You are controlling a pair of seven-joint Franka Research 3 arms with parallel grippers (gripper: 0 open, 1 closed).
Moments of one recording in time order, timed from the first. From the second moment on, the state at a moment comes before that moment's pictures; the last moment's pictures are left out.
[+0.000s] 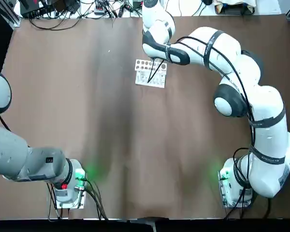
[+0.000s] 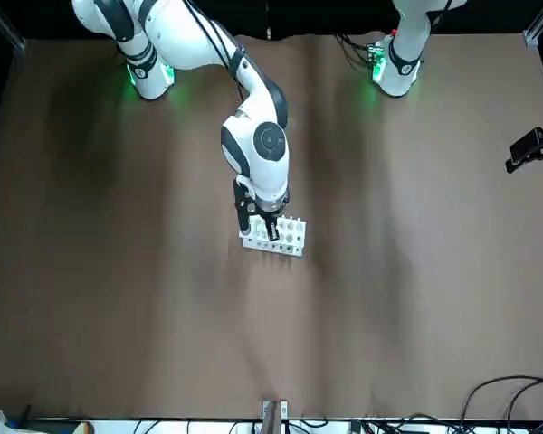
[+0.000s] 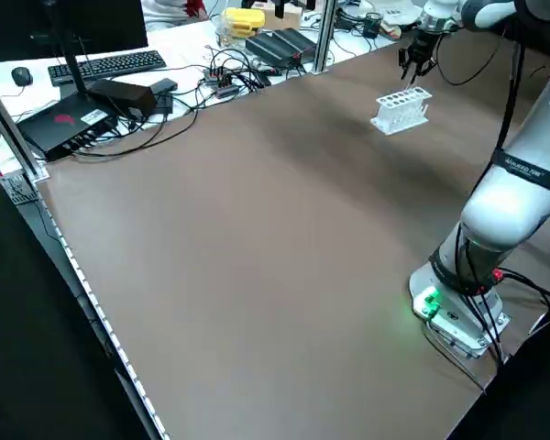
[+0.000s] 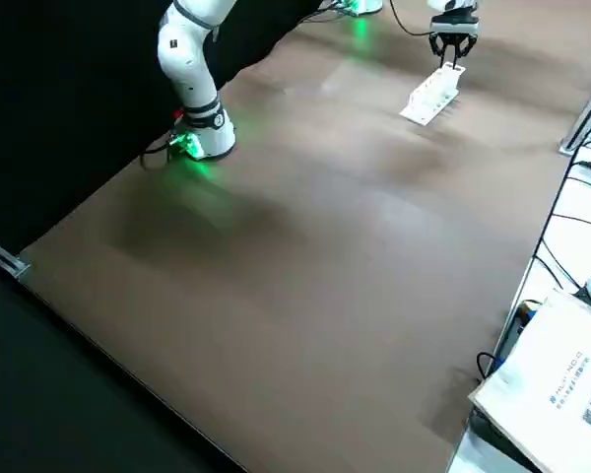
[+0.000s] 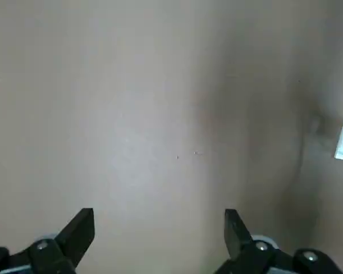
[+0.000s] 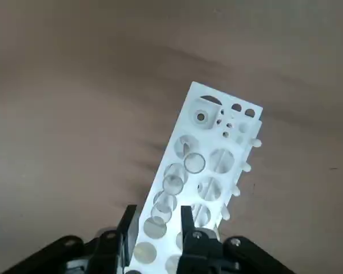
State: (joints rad) left arm 0.05 0.05 0.03 -1.49 -0.01 1.54 0.06; right arm 0.77 0.79 -0.01 -1.15 -0.08 1.99 2.13
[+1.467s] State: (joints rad) left arm 0.05 0.05 0.02 -1.50 0.01 1.53 0.06; right arm 0.63 0.61 -0.01 -1.12 0.00 1.84 1.59
